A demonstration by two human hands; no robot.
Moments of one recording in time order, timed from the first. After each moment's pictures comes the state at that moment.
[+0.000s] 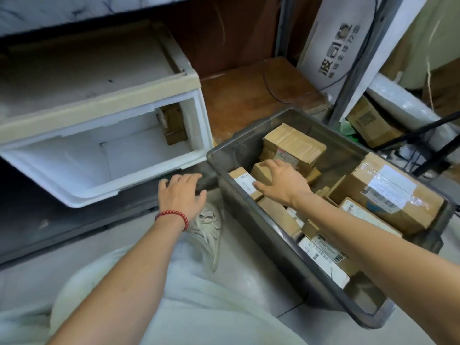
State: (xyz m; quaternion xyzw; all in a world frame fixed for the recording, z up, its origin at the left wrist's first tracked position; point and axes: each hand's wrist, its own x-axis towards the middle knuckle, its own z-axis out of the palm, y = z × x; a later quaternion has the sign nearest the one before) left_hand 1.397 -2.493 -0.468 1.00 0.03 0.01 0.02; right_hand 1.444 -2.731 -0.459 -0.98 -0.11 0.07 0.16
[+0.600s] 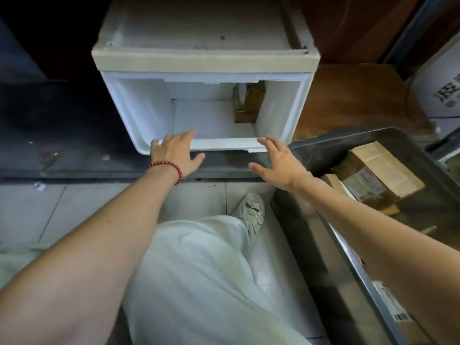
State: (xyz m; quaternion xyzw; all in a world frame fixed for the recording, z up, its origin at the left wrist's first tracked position) left_hand 1.380 -2.330 -0.461 0.98 0.21 0.01 0.06; right_hand 1.471 -2.560 -0.460 -0.92 -0.31 0.12 0.18
